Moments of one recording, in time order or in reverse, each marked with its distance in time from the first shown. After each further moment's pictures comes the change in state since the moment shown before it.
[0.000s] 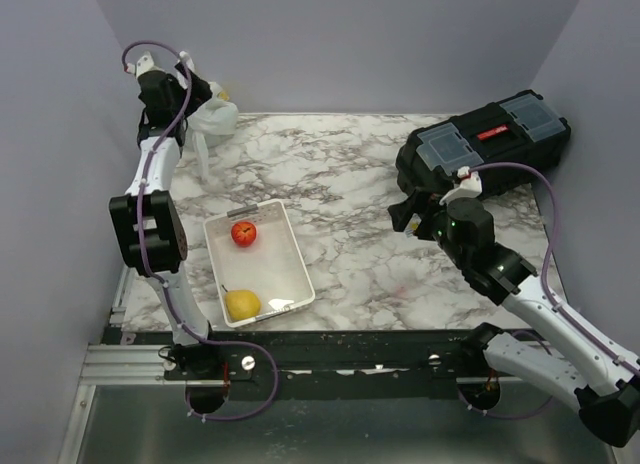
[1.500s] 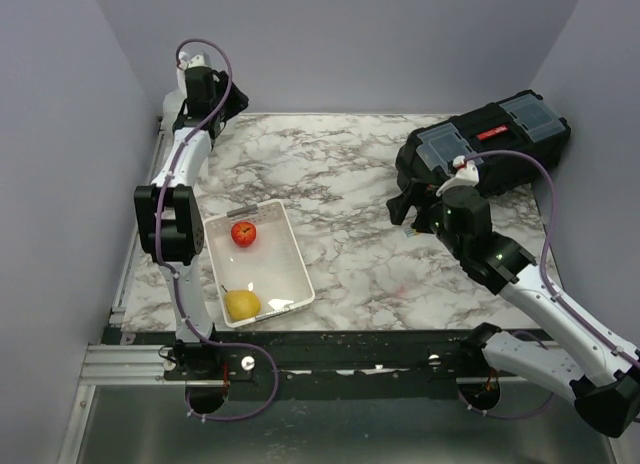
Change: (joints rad) left arm -0.188 0.115 0.155 -0.184 -0.003 0.046; right arm 0.000 0.084 0.105 -0.081 0.008 -0.010
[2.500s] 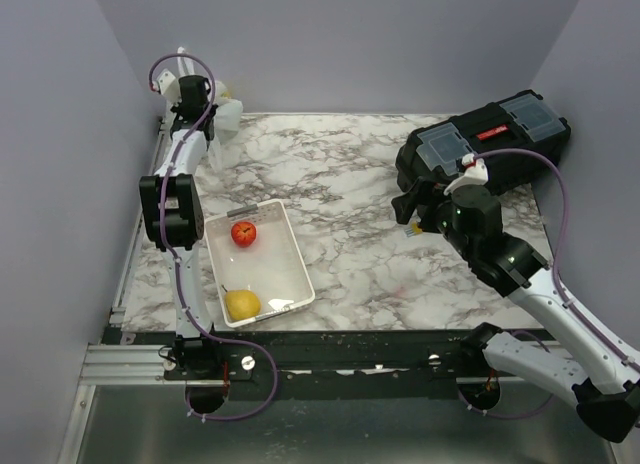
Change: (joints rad) left arm 0.056 0.183 0.125 0.035 -0.507 -0.186; right arm 0.000 -0.037 0.052 -0.079 -0.004 -0.003
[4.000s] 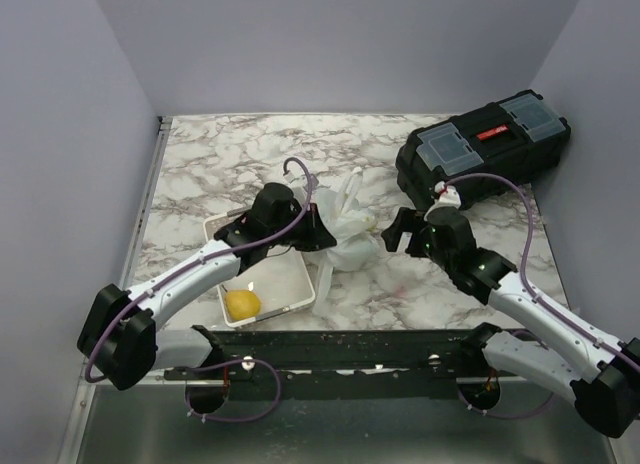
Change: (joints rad) left arm -0.690 -1.022 -1.159 -0.036 0.720 0.100; right arm 0.000 0.014 -0.279 0.119 -0.064 0.018
